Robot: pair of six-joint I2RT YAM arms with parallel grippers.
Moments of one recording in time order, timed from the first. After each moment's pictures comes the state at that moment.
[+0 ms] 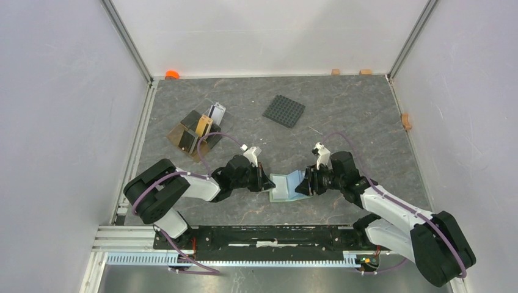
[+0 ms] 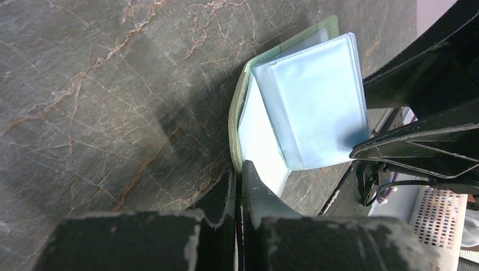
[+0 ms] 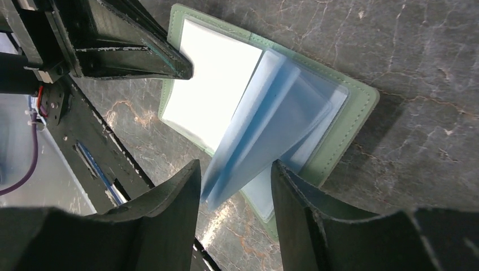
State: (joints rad) left arm -0.82 1.59 0.44 0.59 0.25 -0.80; right arm 0.48 1.03 0.32 -0.02 -0.50 0.34
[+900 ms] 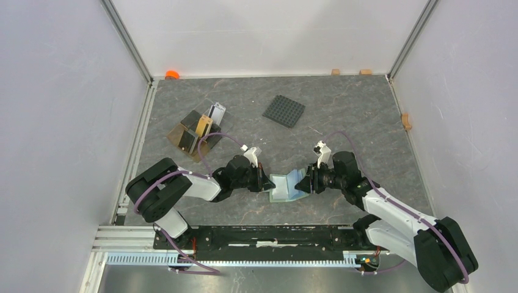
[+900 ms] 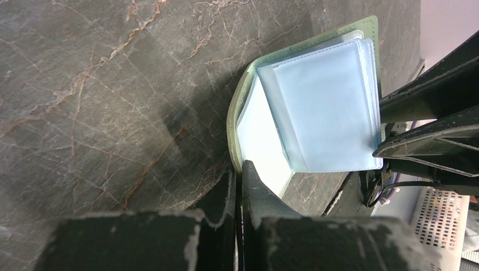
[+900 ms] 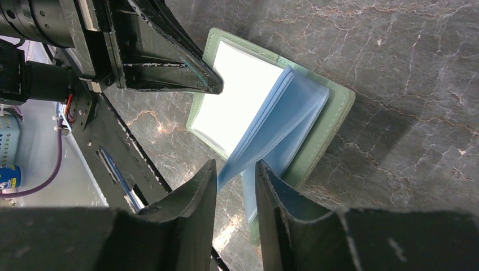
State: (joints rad) left arm -0.82 1.61 0.44 0.60 0.26 -0.80; right arm 0.48 0.98 0.30 0.05 -0.55 0.39
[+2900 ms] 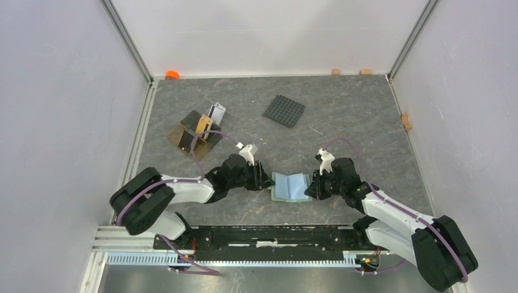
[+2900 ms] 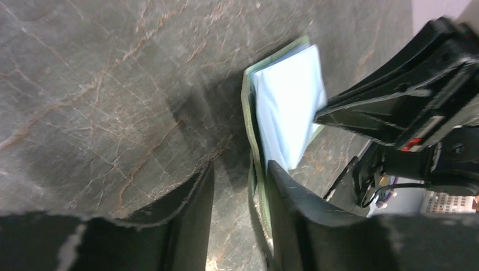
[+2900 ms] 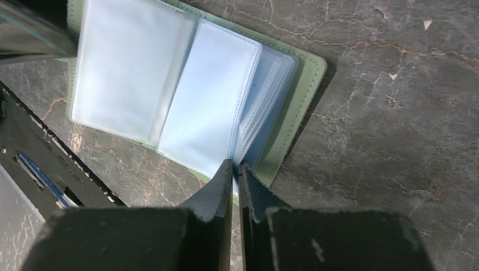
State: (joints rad) left arm -0.82 1.50 0.43 0.50 0.21 -0.79; right arm 0.48 0.99 0.24 -0.04 -0.38 0.33
